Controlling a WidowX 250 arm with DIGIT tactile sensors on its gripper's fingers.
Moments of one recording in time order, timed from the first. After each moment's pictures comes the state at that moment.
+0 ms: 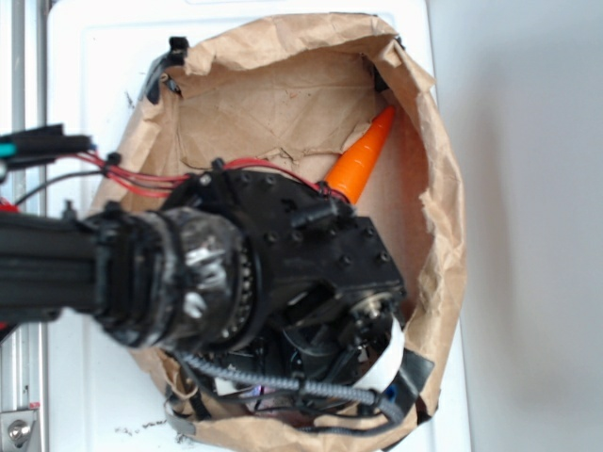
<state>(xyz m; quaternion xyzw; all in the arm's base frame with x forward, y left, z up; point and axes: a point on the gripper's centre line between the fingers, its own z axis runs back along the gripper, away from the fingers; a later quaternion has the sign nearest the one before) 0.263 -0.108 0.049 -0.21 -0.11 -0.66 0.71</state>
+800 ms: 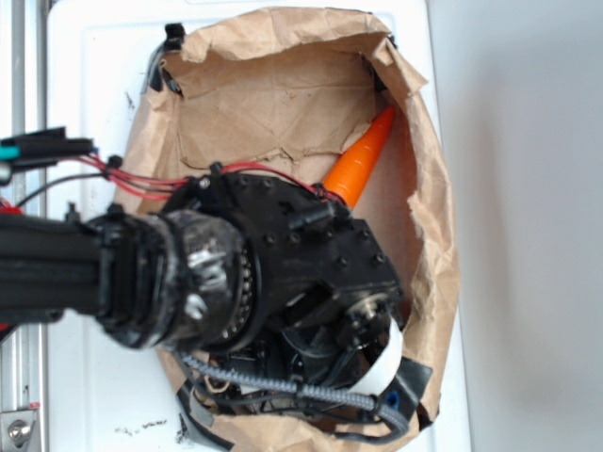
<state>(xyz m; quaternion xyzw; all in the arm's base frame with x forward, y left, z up) 0.268 -0.109 0.047 -0.20 -0.13 -0.65 0.72</state>
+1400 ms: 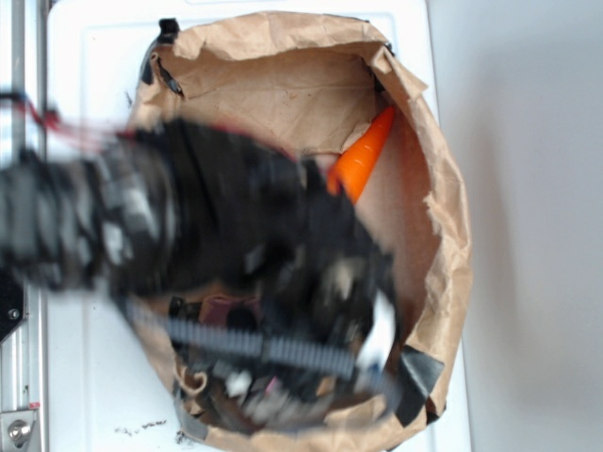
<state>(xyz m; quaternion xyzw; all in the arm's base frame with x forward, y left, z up) 0.300 -0.034 0.094 -0.11 -0.19 -0.55 0.81</state>
